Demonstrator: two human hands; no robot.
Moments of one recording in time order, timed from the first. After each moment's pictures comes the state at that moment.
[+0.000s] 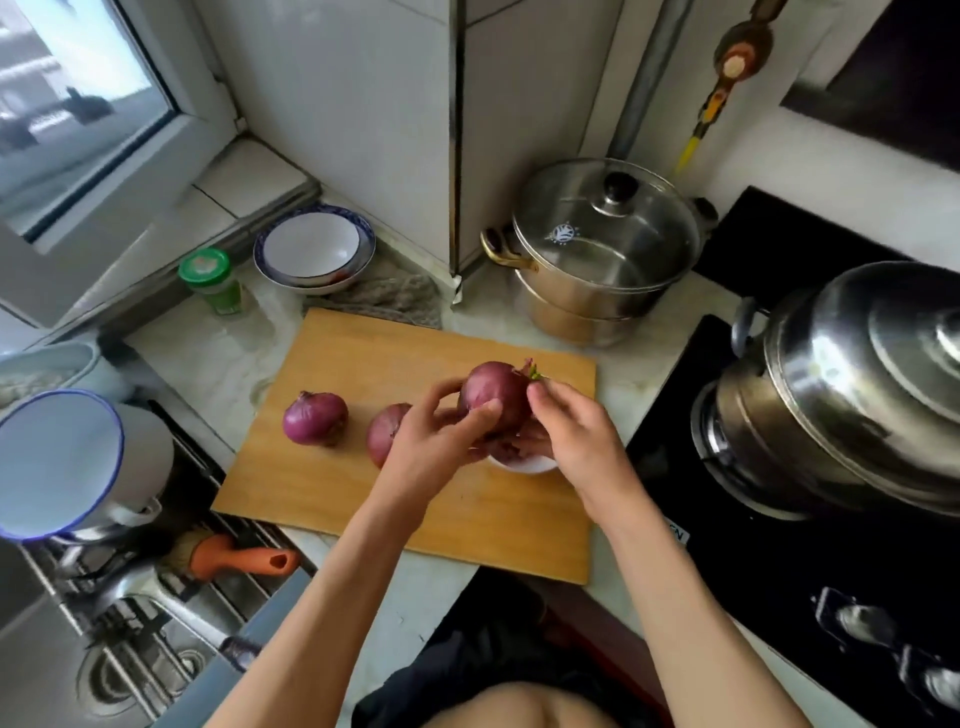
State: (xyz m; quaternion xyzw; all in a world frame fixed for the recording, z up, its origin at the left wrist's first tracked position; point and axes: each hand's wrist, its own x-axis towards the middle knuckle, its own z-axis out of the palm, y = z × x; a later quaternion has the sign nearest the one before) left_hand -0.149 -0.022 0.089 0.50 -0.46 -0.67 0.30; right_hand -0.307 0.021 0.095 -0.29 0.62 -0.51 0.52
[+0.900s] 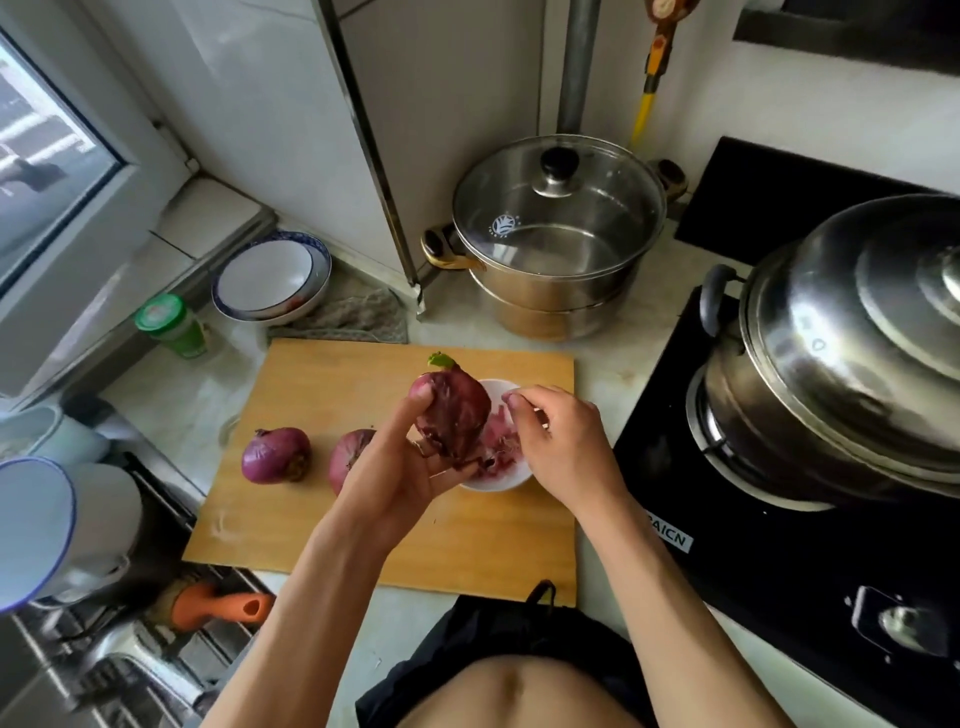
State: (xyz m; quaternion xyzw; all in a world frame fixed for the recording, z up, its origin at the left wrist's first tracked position) left_hand -0.191 -0.032 0.081 0.48 -0.28 -0.78 0.28; right_hand -0.361 0.016 0.047 -0.52 0.70 -0.42 0.23
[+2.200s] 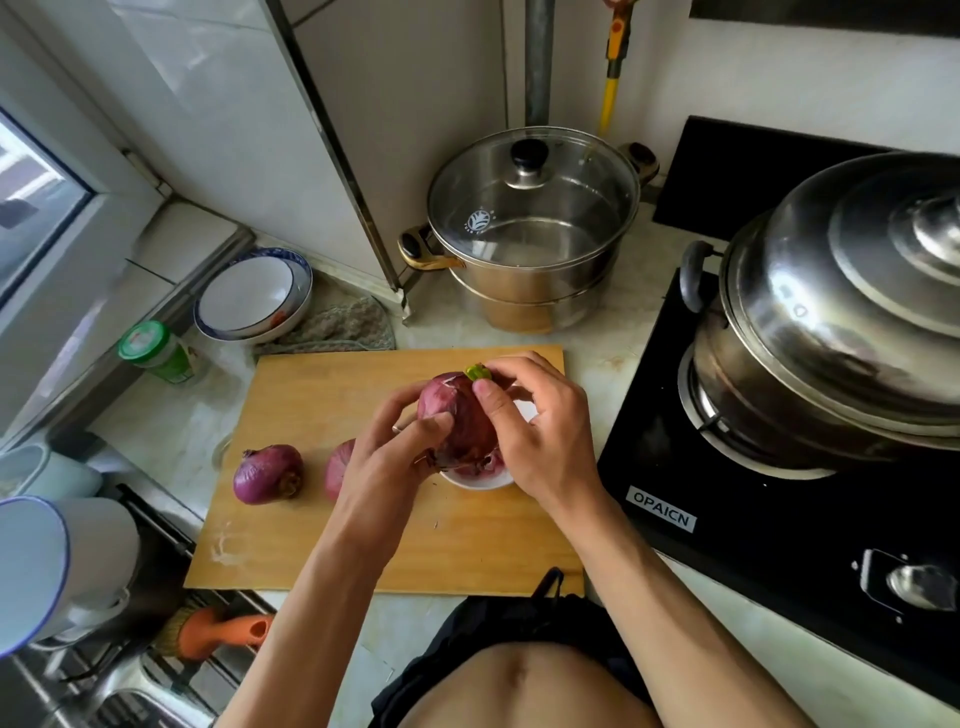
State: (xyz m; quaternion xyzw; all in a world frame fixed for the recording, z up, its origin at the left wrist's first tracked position) left_hand -0.184 -0.027 0.081 0.43 -0.46 -0.71 0.32; right_hand -0.338 0.015 0.067 -0.50 0.61 -0.60 0.16
